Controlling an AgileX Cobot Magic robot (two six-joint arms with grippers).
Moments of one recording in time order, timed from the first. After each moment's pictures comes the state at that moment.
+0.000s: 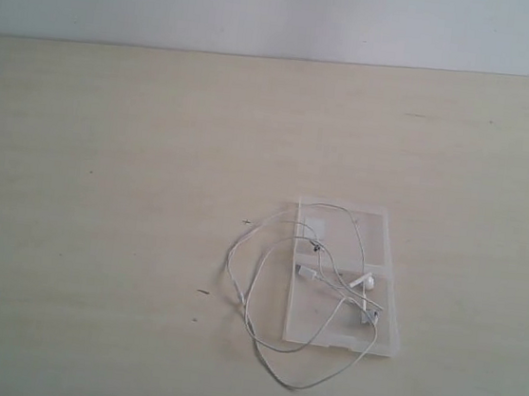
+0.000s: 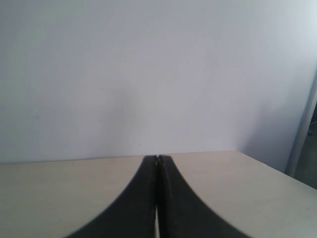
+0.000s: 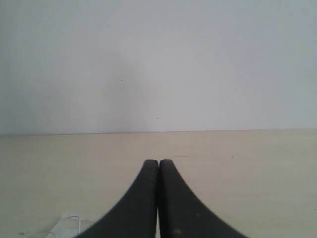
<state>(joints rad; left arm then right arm) -0.21 0.01 0.00 1.14 -0.22 -1.36 0.13 0.01 -0.01 0.39 0.12 -0.29</state>
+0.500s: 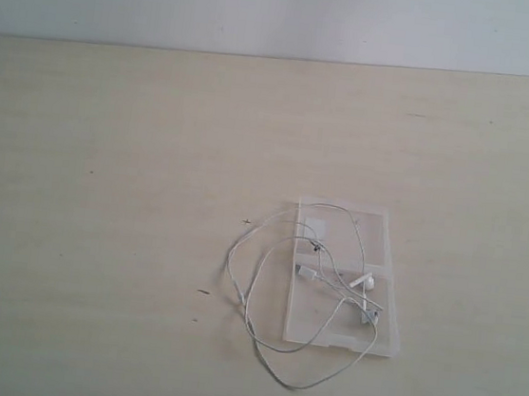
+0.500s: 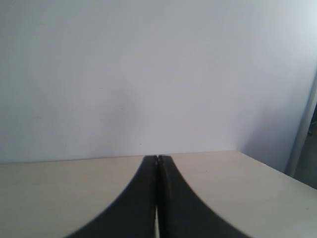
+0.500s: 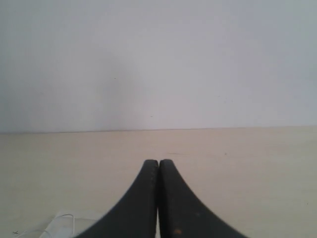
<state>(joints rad) -0.21 0.01 0.00 1.14 -0.22 -1.36 0.13 0.01 -0.01 0.15 0.12 -0.04</state>
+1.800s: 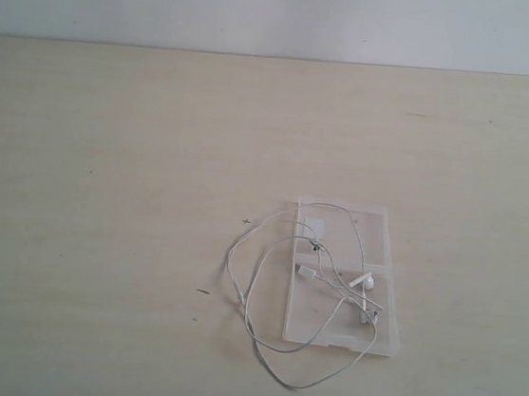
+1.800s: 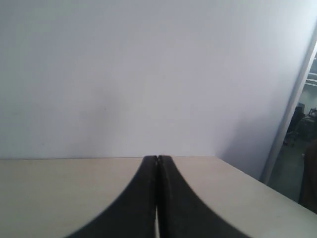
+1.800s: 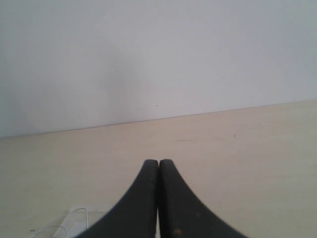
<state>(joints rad) -0.21 0.01 0.00 1.12 -0.26 -1.43 0.13 0.01 -0.01 0.14 0.16 0.06</state>
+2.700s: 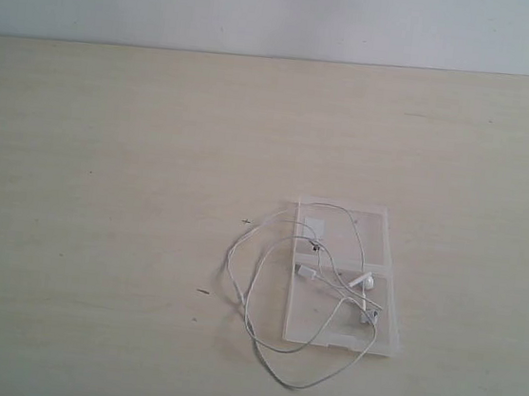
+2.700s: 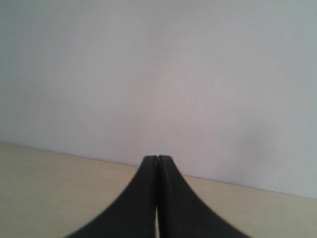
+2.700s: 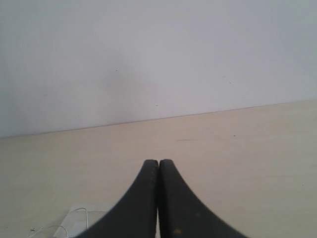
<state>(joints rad) 0.09 0.01 0.00 0.12 -0.05 -0.34 0.13 0.01 -0.01 0.14 0.16 0.06</state>
